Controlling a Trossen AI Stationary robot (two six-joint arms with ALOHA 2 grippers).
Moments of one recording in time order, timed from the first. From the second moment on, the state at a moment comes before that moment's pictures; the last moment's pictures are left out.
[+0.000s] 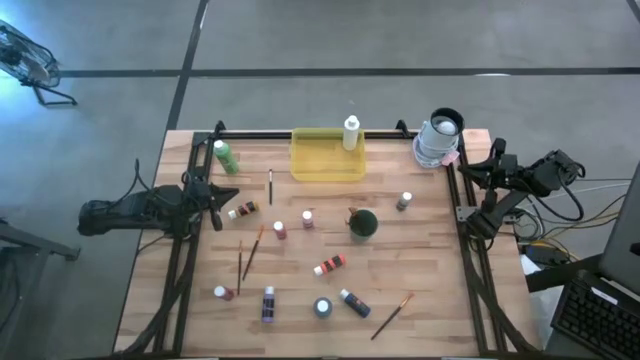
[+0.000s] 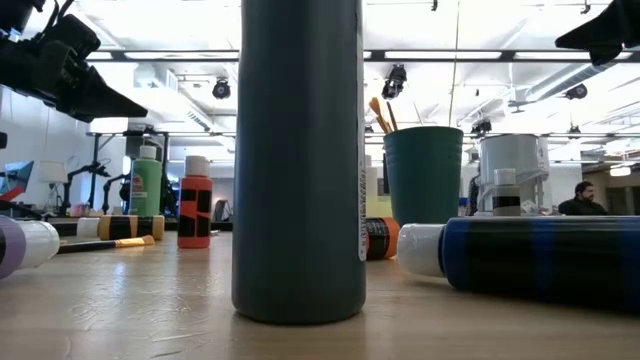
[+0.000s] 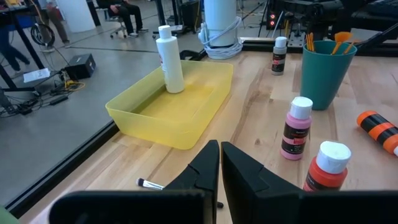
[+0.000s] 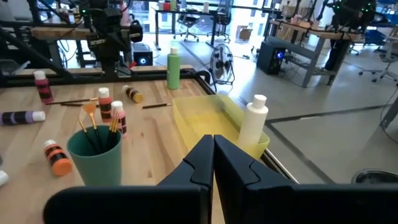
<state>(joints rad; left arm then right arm) -0.01 0.01 0.26 -0.53 -0.45 -0.02 0.64 0.01 0.79 -1.10 0.94 0.20</state>
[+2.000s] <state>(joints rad) -0.01 0.67 0.64 0.41 0.20 -0.19 0.64 0.01 0.79 -1.10 0.94 0.20</state>
